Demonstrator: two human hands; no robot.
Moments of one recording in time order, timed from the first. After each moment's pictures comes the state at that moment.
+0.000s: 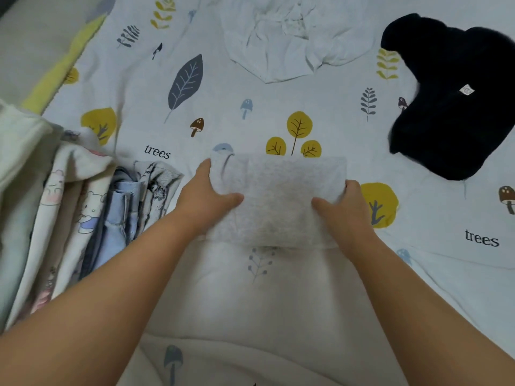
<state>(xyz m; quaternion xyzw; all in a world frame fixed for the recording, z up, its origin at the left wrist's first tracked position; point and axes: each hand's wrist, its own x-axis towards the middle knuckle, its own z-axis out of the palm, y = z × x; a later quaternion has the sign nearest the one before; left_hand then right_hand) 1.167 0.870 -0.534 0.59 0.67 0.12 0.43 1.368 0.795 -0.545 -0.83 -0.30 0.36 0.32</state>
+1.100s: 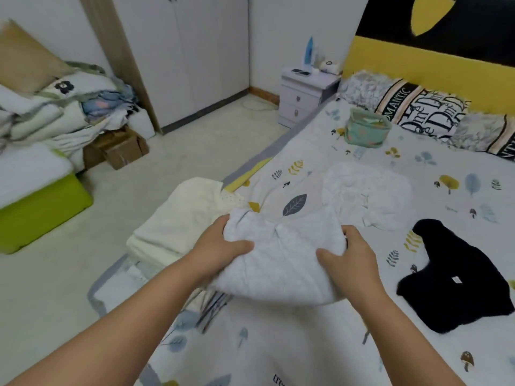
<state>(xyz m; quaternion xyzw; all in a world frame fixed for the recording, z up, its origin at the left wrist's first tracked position) 1.050 0.730 -0.220 0.47 0.68 0.34 0.45 1.276 0.750 -0.221 -0.65 -0.57 0.37 0.32</state>
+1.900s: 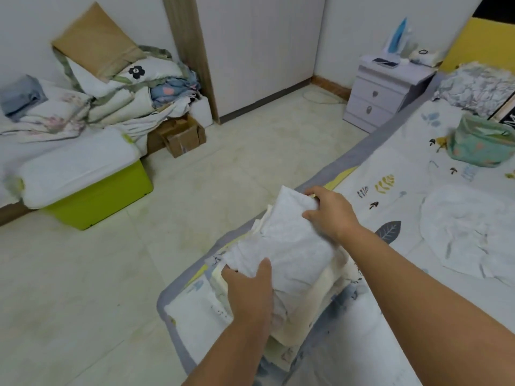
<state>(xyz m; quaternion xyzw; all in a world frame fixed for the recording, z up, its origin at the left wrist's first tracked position) 0.922 0.755 -0.273 0.06 0.76 0.52 0.37 1.008 0.932 -0.267 -0.53 -0.79 0.28 0.12</state>
